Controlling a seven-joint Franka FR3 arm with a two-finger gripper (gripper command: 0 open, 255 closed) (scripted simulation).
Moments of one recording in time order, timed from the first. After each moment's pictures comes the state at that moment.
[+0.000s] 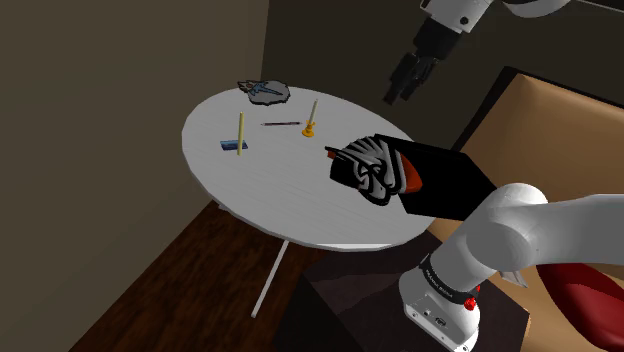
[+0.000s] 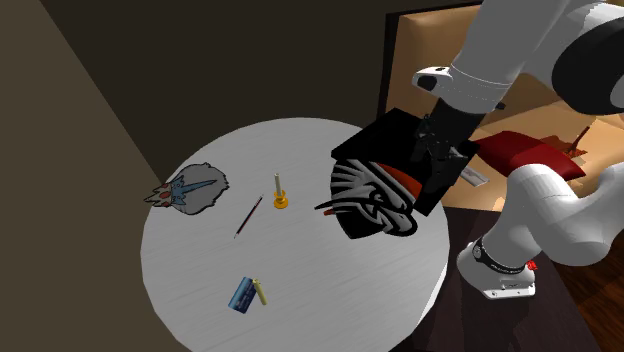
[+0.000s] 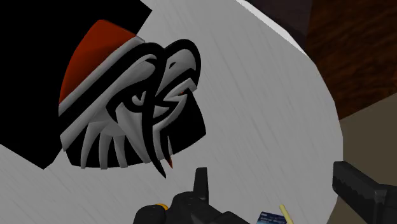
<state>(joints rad) 0.00 -0.83 0.01 -2.41 0.08 1.70 -0.09</state>
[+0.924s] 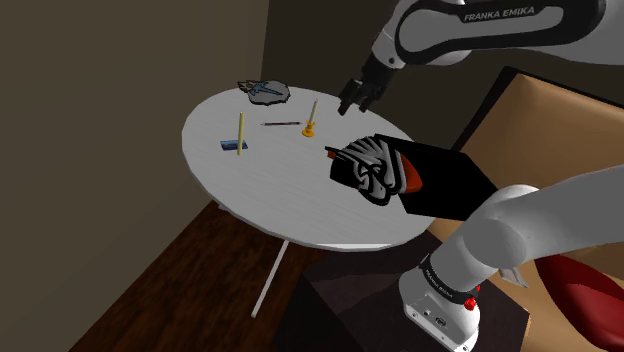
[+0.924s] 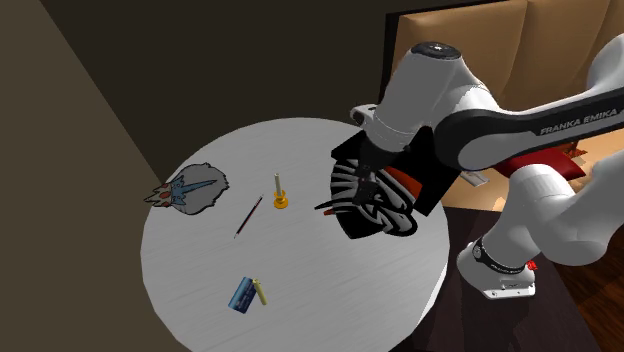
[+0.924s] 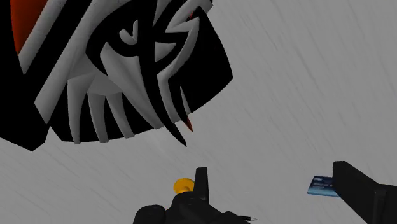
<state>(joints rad) -0.06 -0.52 0.03 -2.49 0.05 2.20 -0.01</state>
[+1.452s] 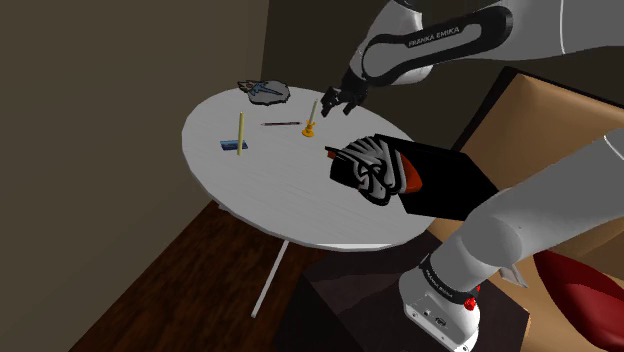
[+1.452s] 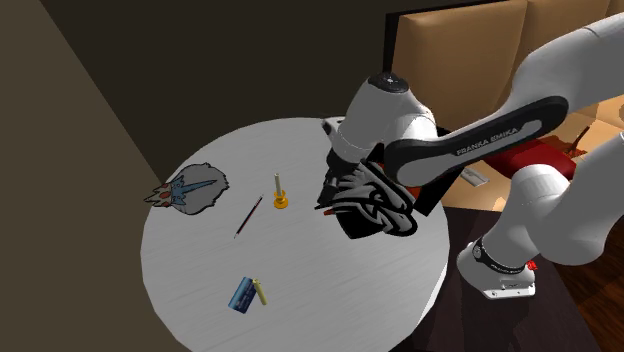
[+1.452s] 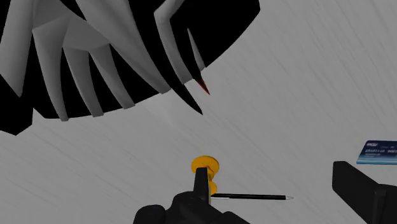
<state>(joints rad) -0.12 -0.25 0.04 -2.43 0.00 2.49 0.07</state>
